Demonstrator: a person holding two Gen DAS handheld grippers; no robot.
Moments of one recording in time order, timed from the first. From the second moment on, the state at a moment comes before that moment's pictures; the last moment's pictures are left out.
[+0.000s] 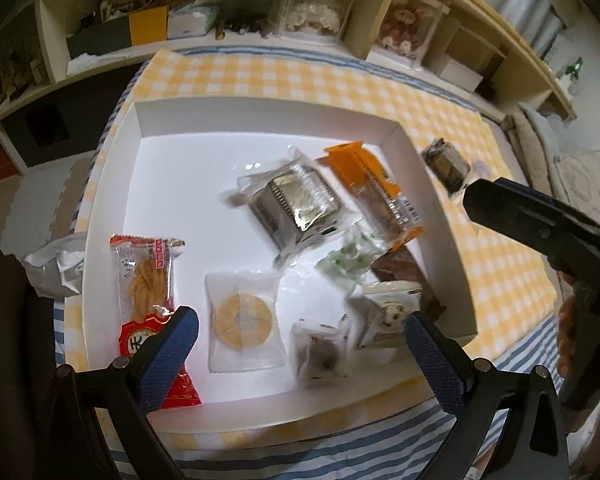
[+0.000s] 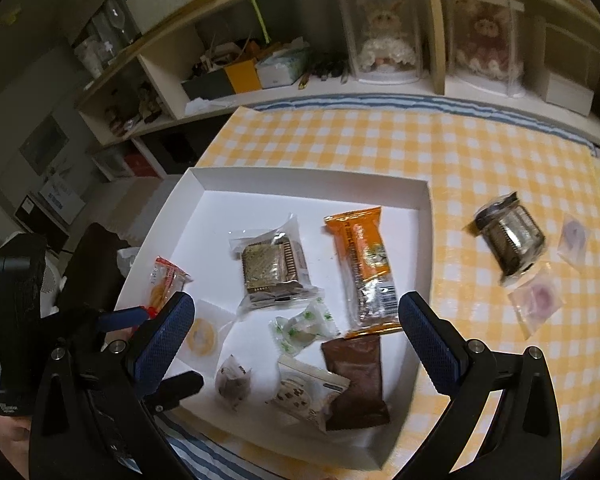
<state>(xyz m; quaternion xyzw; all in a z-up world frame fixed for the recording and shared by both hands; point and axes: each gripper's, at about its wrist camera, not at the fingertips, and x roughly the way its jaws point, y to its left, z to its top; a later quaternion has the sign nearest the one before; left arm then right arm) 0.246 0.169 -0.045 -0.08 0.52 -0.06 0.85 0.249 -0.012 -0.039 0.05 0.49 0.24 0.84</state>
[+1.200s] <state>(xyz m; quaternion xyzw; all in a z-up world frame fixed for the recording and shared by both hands) 0.257 0.100 0.015 -0.06 0.41 -0.11 0.90 0.232 -0.172 -0.010 0.07 0.45 0.13 0.88</state>
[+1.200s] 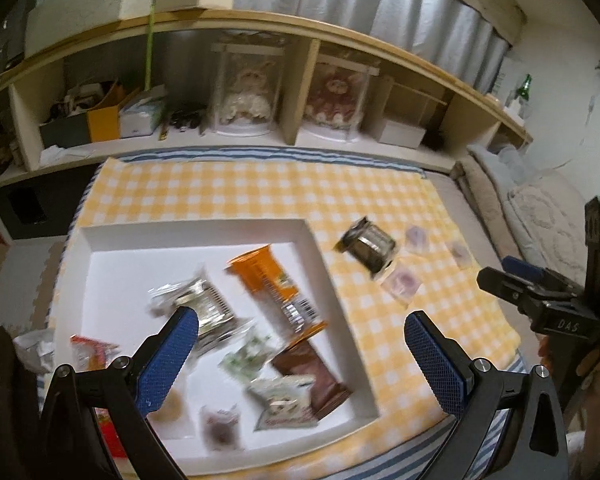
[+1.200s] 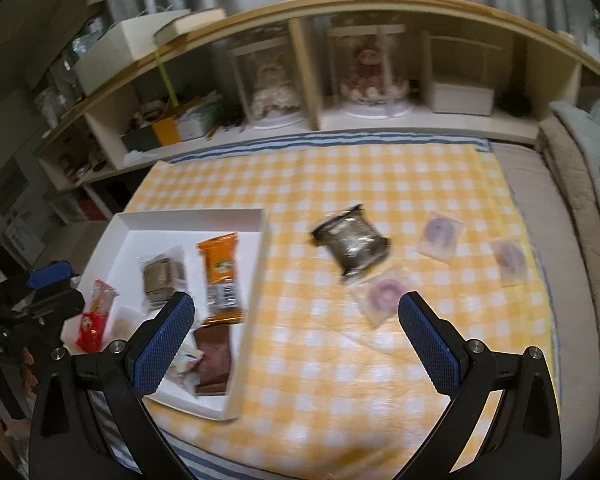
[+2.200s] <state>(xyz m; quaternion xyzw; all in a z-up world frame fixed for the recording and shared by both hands) 0.500 -0.129 -0.109 -0.03 0.52 -0.09 0.85 0.266 -0.347 -0.090 0.04 0.42 -0.04 0.90</state>
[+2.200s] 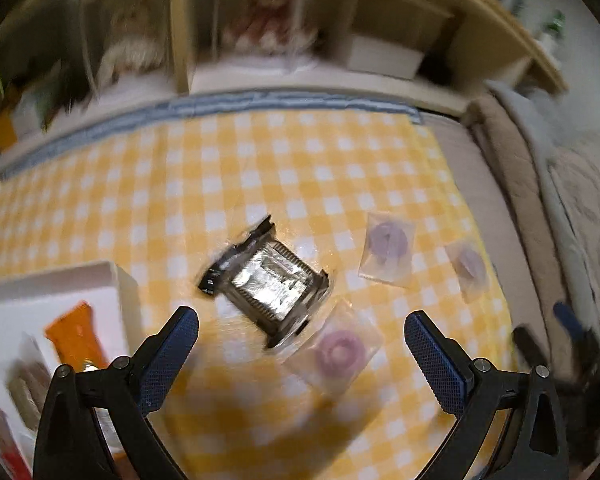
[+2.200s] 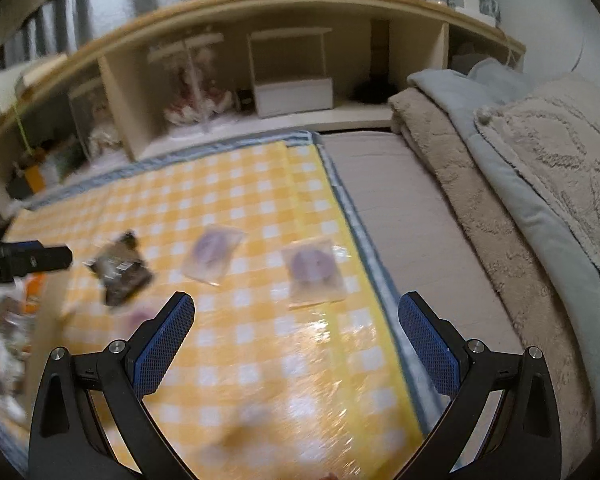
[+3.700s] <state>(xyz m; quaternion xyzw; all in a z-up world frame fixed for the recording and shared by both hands) 0.606 -0.132 -0.189 -0.13 0.54 -0.02 0.83 0.293 -0.343 -0.137 0.01 0.49 -0.01 0.87</state>
